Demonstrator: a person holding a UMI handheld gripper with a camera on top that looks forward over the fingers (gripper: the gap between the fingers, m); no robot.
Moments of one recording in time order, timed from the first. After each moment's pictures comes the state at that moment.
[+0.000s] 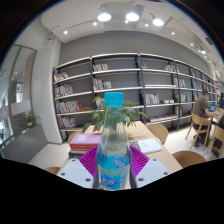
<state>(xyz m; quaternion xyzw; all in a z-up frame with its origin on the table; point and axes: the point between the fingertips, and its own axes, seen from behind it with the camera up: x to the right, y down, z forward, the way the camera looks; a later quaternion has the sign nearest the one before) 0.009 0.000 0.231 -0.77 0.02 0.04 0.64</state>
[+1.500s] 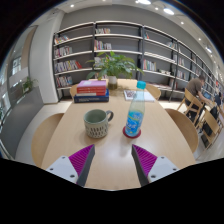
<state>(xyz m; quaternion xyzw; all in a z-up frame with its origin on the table) -0.045 -0.223 0.112 -0.89 0.01 -0.01 0.46</state>
